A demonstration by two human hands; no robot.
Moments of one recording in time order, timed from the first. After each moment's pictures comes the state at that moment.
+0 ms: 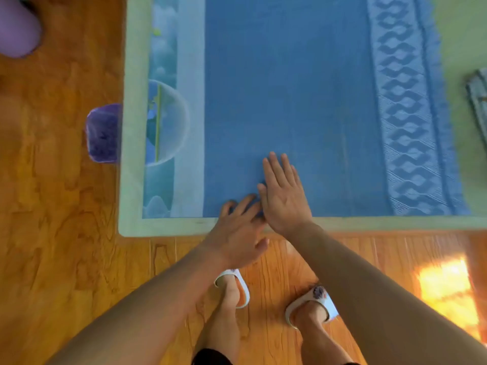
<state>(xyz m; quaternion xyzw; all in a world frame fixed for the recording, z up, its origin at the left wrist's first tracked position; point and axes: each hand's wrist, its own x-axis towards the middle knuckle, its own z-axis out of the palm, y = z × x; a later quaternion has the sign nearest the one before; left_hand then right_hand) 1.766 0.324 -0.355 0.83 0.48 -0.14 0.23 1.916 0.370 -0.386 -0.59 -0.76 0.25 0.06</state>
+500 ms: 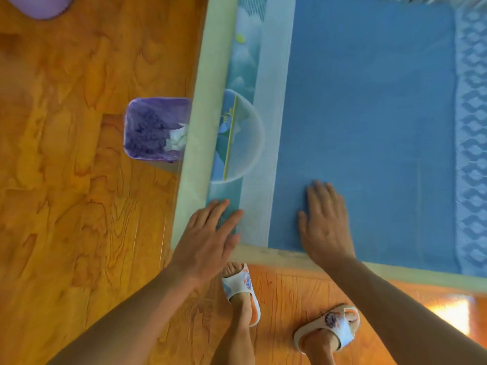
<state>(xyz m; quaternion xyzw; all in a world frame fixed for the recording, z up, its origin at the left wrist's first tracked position) 1.553 0.322 -0.373 0.76 0.62 -0.07 0.19 1.824 0.391 -0.385 -0.61 -0.78 0.16 0.00</state>
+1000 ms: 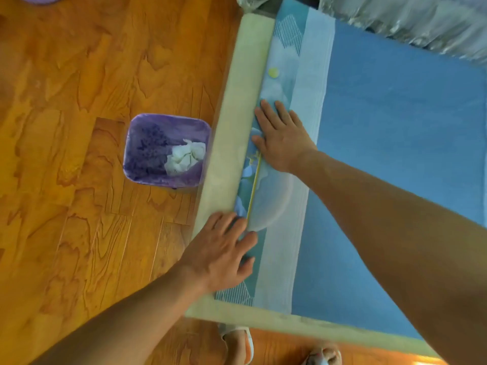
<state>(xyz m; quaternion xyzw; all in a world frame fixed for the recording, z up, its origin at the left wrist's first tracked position) 1.505 0.416 -0.389 0.84 0.53 -0.03 0.15 1.641 0.657 -0.397 -0.45 -0.88 0.11 -0.13</state>
